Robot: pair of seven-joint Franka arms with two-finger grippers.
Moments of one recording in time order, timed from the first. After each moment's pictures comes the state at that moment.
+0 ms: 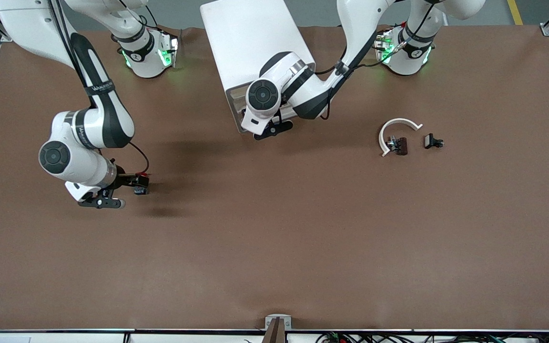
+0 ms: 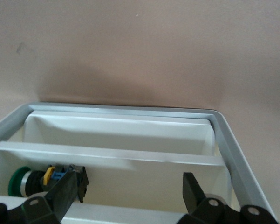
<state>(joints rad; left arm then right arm) -0.78 0.61 -0.21 -1.58 -0.30 1.94 -1.20 0.11 0.33 -0.03 -2.01 0.04 2.20 0.12</state>
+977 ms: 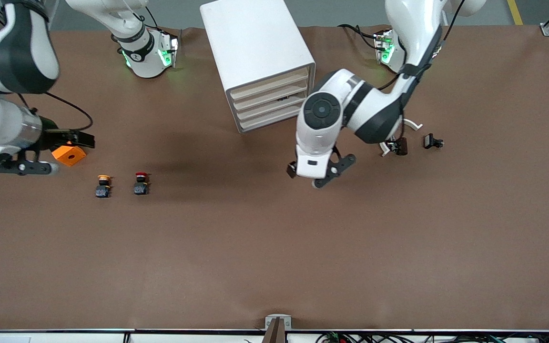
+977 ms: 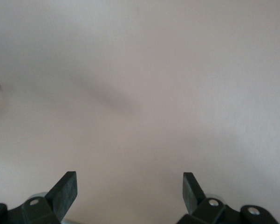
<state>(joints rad) -0.53 0.51 -0.13 -1.47 0.06 1.92 -1.28 0.04 0.09 -0.04 -1.70 -0.02 1.53 0.04</state>
